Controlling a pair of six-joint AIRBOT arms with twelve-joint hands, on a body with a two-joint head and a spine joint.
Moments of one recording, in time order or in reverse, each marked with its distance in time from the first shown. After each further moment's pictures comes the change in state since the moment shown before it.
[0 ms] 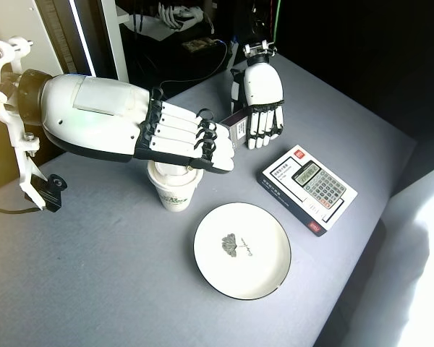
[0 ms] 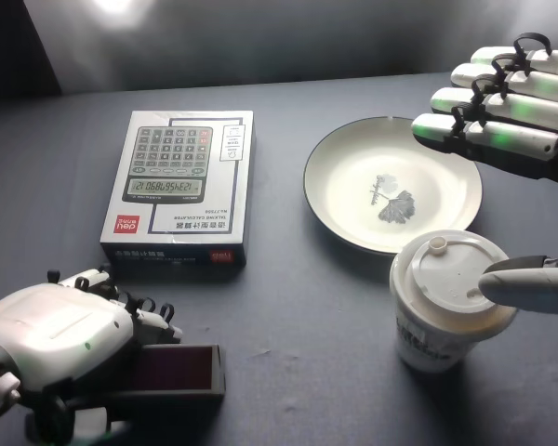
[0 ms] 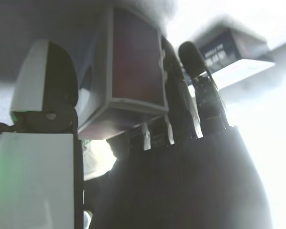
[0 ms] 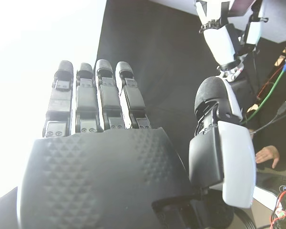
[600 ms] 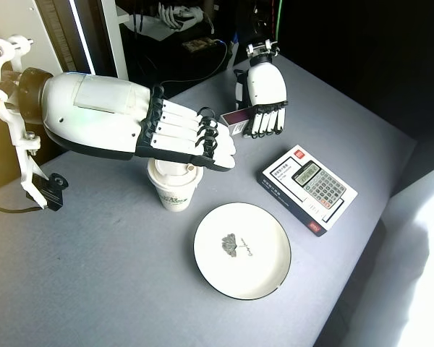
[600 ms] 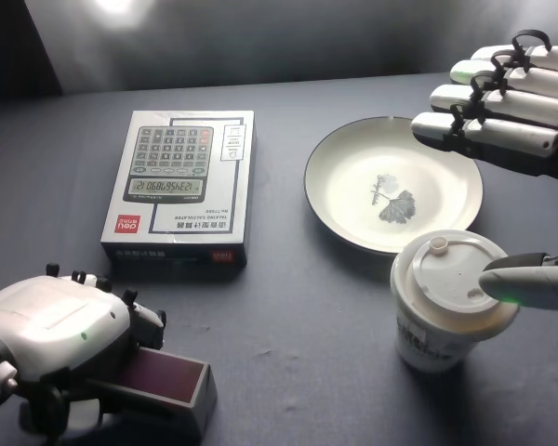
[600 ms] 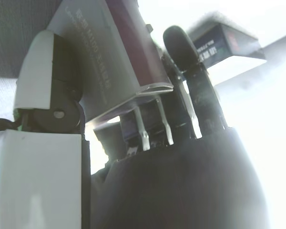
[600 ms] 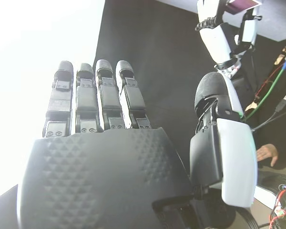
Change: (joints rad) left arm -0.008 -0.001 0.012 -0.016 -0.001 -0.009; right arm 0.006 -0.001 0.000 -0.002 0.002 0.001
